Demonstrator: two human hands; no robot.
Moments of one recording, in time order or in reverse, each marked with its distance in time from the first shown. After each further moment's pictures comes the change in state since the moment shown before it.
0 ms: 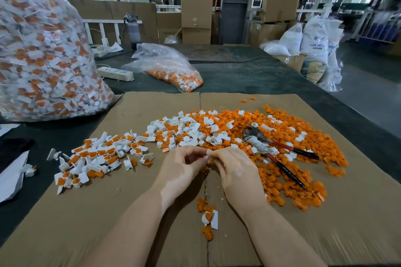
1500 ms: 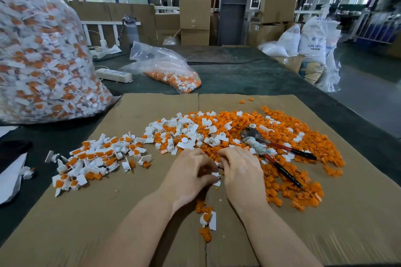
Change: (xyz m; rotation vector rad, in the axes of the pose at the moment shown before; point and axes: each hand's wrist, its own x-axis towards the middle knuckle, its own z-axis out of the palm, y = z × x) left_hand 0.002 0.001 0.009 0.627 -0.133 0.269; right_hand -0.002 0.003 0.002 -0.126 0.071 0.164
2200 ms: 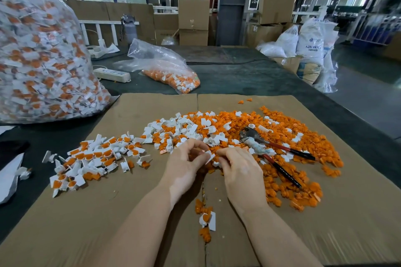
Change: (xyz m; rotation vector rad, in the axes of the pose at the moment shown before) left_hand 0.008 0.000 0.001 -0.553 0.162 -0.273; right_hand 0.002 0.002 0.001 0.069 0.059 -0.046
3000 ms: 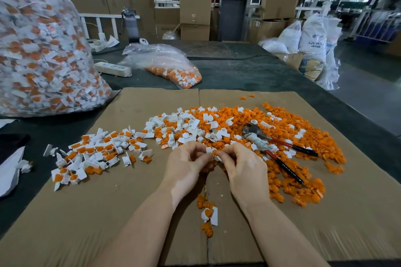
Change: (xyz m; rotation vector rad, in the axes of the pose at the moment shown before) left_hand -0.009 -0.005 0.005 -0.177 0.040 -0.047; right_hand 0.001 -0.005 -0.007 0.102 -0.075 0.167
